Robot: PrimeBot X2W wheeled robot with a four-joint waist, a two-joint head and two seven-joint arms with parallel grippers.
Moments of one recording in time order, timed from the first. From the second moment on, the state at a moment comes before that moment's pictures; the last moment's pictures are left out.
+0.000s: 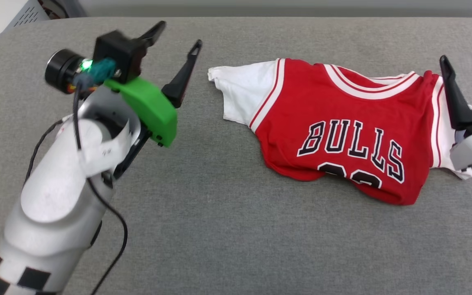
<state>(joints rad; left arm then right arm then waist) -0.73 0.38 -0.46 0.14 -0.42 -0.13 0.12 -0.42 -0.42 0.06 0.01 0.26 0.13 0.01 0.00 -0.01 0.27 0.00</state>
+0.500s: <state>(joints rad) -1.15 0.49 -1.04 0.24 -0.90 -0.13 0.70 -0.32 -0.36 0.10 -0.13 0.23 0.13 0.04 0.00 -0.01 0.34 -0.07</state>
